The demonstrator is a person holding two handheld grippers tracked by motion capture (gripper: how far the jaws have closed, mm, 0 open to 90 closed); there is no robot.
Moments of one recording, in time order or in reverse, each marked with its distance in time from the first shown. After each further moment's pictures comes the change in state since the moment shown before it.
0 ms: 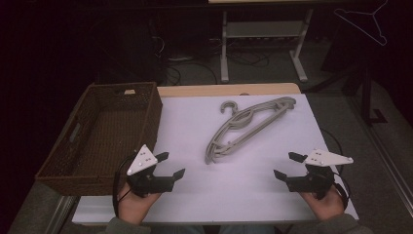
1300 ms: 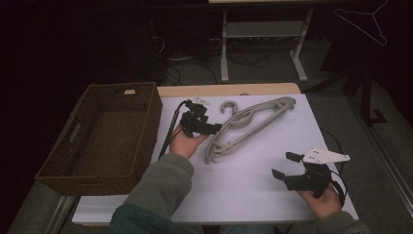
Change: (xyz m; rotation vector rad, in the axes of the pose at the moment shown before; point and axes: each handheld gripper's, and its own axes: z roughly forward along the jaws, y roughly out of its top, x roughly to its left) left arm 0.038 0.096 0.167 0.249 -0.022 -0.109; right arm -0.004 -0.001 0.008 0.005 0.041 0.023
